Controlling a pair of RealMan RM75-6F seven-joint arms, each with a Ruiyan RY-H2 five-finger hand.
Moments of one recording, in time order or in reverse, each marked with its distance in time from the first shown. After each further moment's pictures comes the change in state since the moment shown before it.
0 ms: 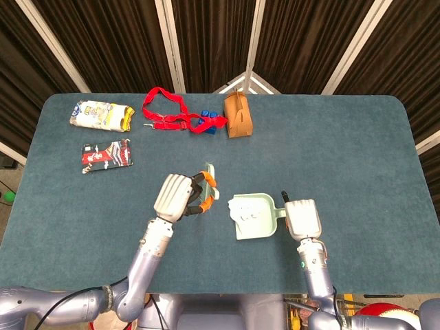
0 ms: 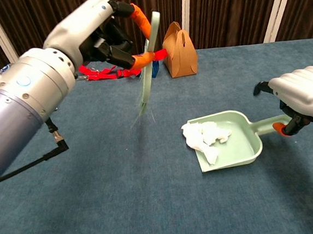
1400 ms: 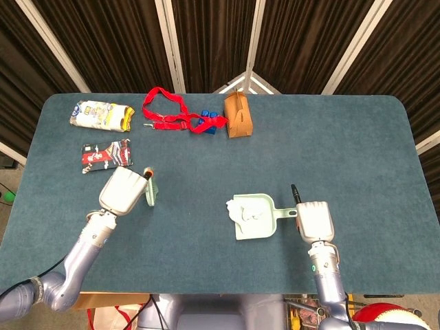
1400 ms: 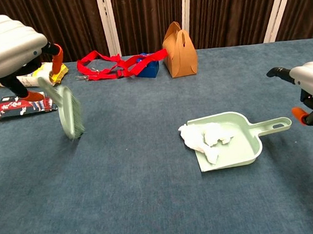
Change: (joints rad) left arm 0.054 0.440 0.209 -0.005 0.048 -0.062 0.596; right arm -0.012 0.111 -0.011 -0.153 0.045 0.061 -0.023
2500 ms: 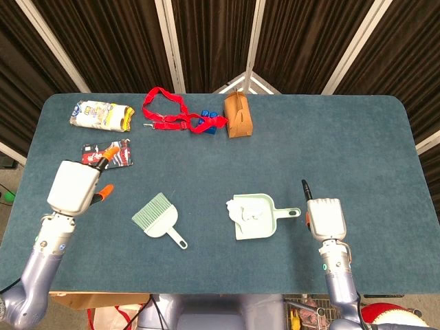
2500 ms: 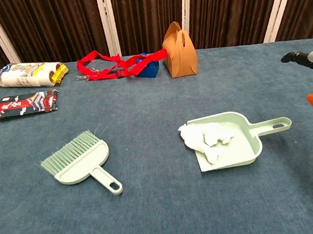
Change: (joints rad) left arm 0.155 0.204 -0.026 -0.159 0.087 0.207 -0.373; right arm -0.014 0.087 -0.005 -0.050 -0.016 0.016 0.056
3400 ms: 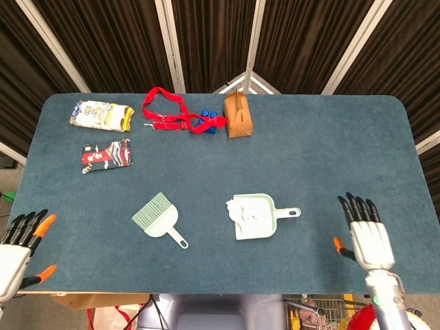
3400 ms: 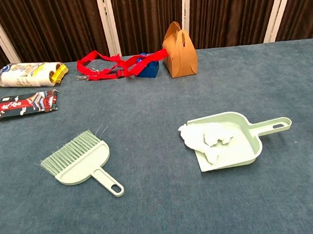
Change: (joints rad) left arm 0.437 0.166 0.360 0.110 0.268 0.243 -0.398; right arm -0.265 0.285 -0.199 0.001 -0.427 0.075 0.618
